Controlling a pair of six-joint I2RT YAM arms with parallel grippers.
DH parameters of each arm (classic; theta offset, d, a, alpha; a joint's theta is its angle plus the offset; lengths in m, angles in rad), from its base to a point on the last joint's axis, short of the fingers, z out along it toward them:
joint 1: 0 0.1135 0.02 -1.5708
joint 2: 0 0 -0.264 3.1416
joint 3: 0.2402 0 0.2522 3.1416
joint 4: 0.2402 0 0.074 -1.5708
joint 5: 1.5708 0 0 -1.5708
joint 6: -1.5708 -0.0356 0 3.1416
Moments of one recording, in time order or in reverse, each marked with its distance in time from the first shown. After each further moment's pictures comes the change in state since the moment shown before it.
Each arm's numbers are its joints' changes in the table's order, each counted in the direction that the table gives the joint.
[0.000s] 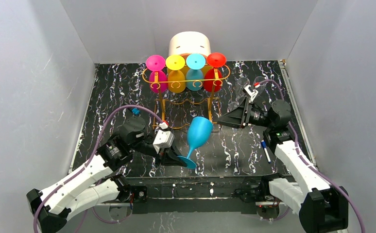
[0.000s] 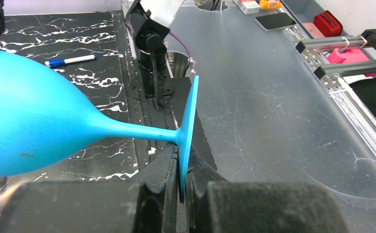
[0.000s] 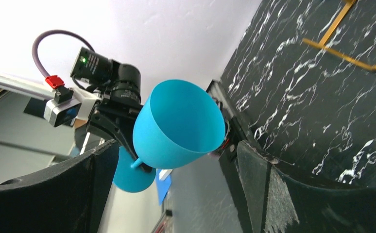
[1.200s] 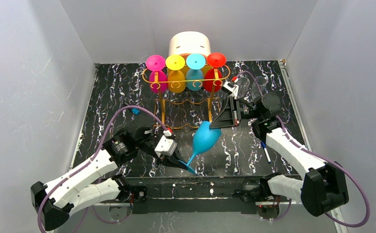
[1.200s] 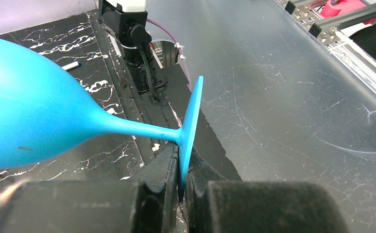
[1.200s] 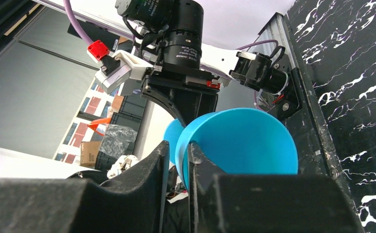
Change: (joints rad) left arm 0.000 0.099 0.037 0.121 0.123 -0.301; right arm 0.182 0.217 0.138 -0.305 -0.233 -0.260
